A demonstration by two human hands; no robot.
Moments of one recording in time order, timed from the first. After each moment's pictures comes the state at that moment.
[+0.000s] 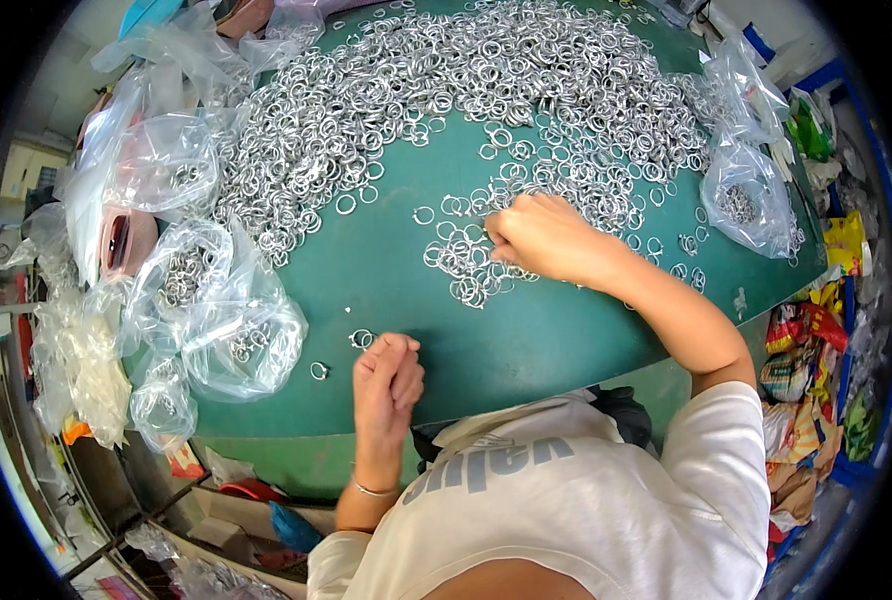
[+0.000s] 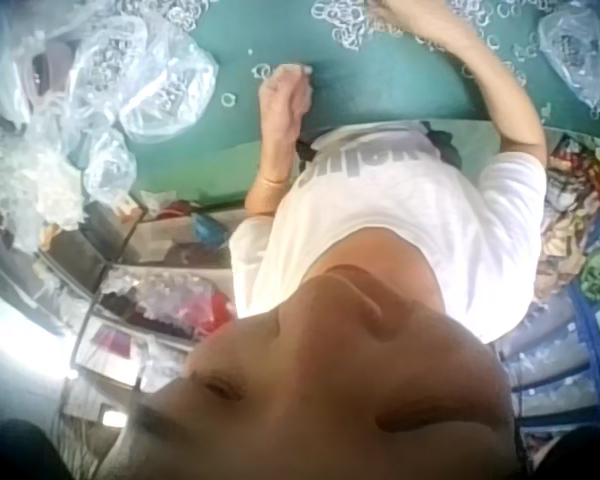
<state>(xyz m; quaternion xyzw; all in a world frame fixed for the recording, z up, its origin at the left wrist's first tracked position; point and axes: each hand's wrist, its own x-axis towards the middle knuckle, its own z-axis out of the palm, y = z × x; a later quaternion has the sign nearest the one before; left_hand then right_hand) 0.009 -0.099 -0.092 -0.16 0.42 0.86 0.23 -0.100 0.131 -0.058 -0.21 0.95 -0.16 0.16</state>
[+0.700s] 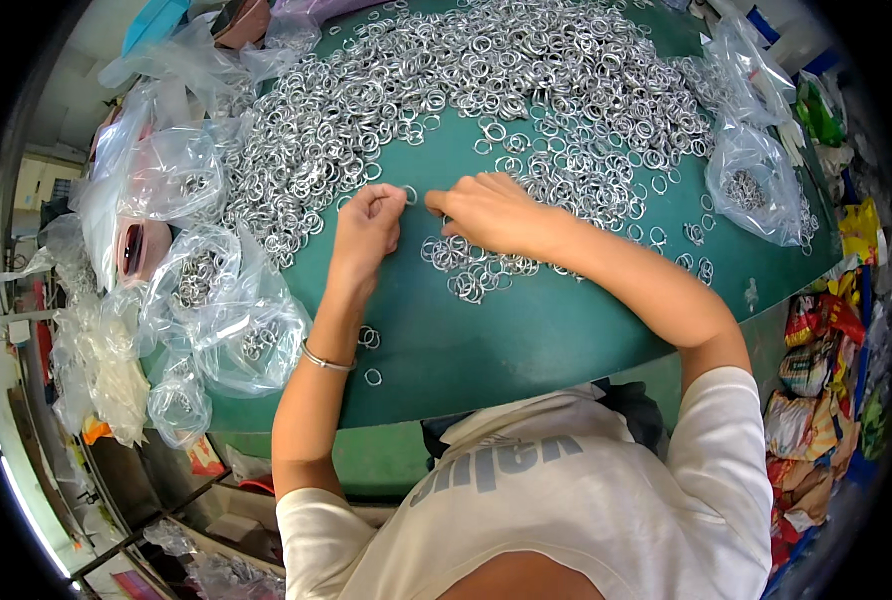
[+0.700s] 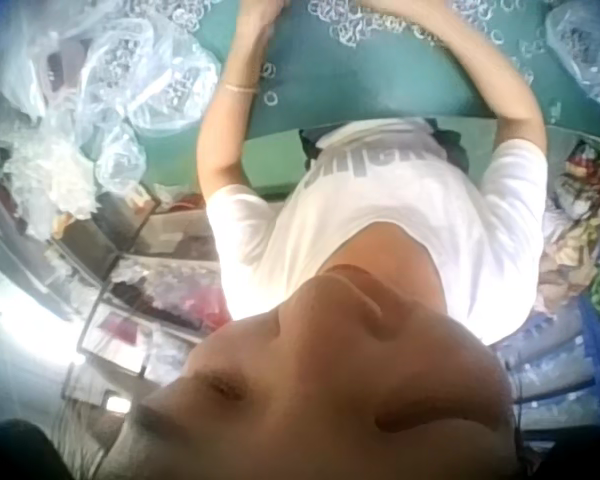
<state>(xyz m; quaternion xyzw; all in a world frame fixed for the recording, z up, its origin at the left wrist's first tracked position) -0.138 -0.076 -0.106 0.02 0.72 0.68 0.14 -0.123 0.107 -0.087 -0.26 0.93 -0.24 0.06</state>
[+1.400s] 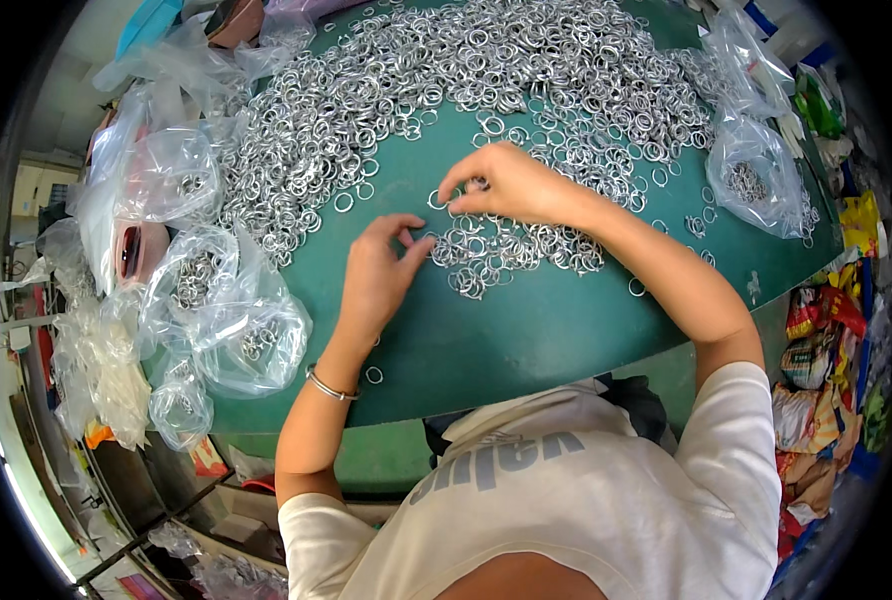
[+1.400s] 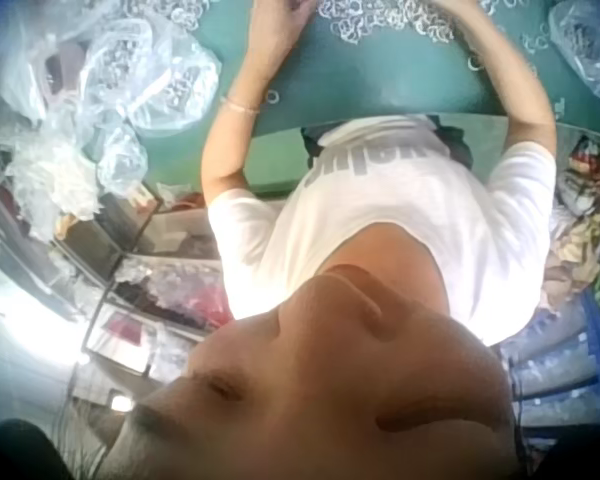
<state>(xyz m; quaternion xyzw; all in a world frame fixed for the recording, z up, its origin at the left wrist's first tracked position) -0.101 -0.075 -0.099 0.18 0.89 0.43 0.00 -0.134 0.131 -0.075 -0.18 0.84 -0.47 0.17</state>
